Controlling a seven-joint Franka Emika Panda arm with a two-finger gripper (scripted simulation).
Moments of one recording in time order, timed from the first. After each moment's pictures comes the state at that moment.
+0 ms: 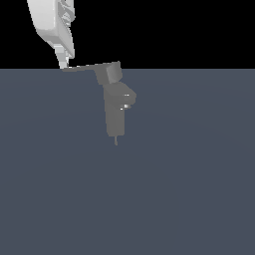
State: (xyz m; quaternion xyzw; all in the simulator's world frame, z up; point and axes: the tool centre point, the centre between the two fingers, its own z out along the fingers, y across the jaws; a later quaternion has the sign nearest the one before) arm -0.023 0.168 0.294 0.77 -0.63 -0.05 0.06
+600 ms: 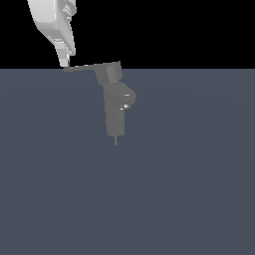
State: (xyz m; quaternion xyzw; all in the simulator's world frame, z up) arm -0.044 0.156 0.300 0.78 -0.62 -0.05 0.06
